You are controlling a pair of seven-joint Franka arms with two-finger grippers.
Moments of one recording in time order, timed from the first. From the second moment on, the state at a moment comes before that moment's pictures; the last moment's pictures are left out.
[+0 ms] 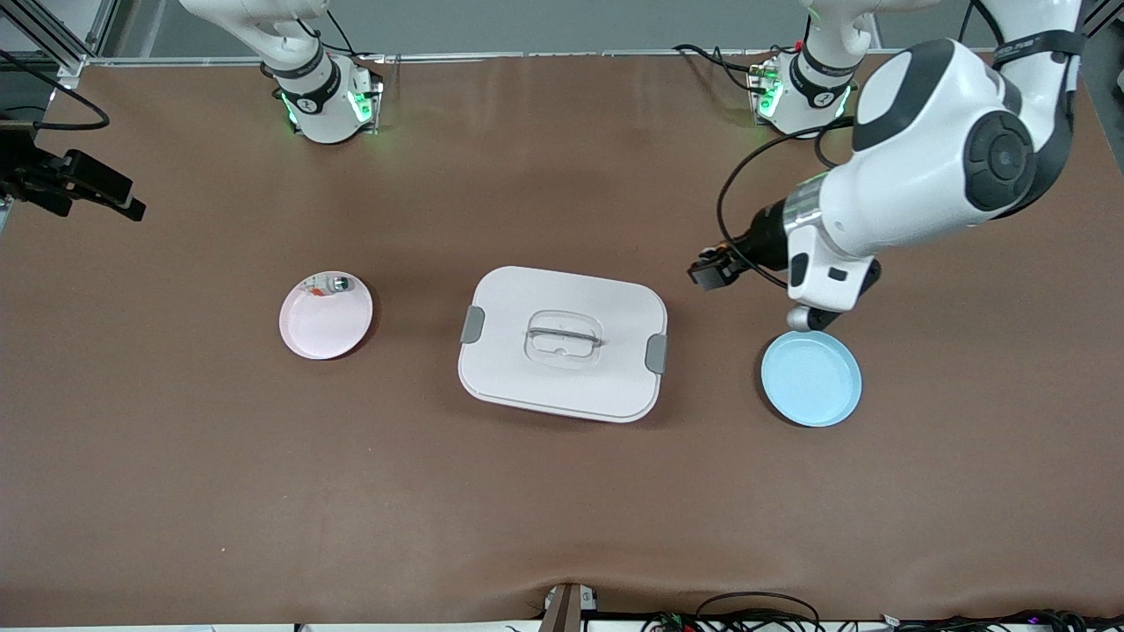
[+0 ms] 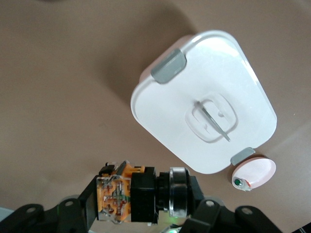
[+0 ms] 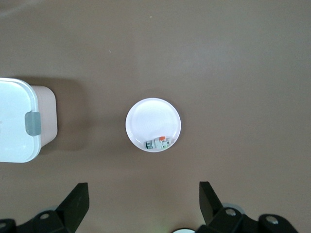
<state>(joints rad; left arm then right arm) -0.03 0.29 -0.45 -1.47 -0.33 1.71 -1.11 -0.02 -0.01 0.00 -1.49 0.08 1.42 0.11</state>
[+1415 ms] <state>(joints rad) -0.29 0.45 -0.45 -1.34 -0.35 1.99 -1.94 0.00 0.15 0.02 -1.51 0.23 1.51 0.12</state>
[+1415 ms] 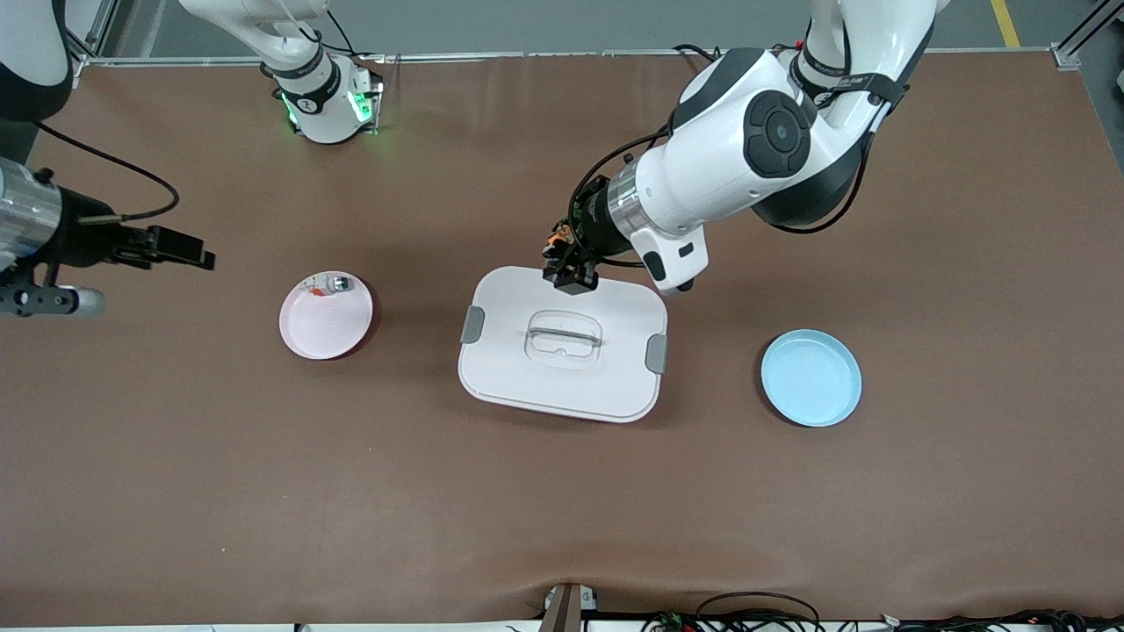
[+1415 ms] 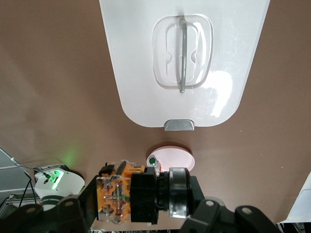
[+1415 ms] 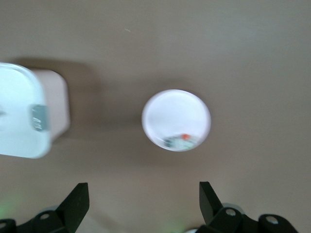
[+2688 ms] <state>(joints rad) -0.30 0.49 -0.45 -1.33 -0.33 1.99 -1.94 0.54 0.12 0.04 -1.84 0.87 2.41 0.41</state>
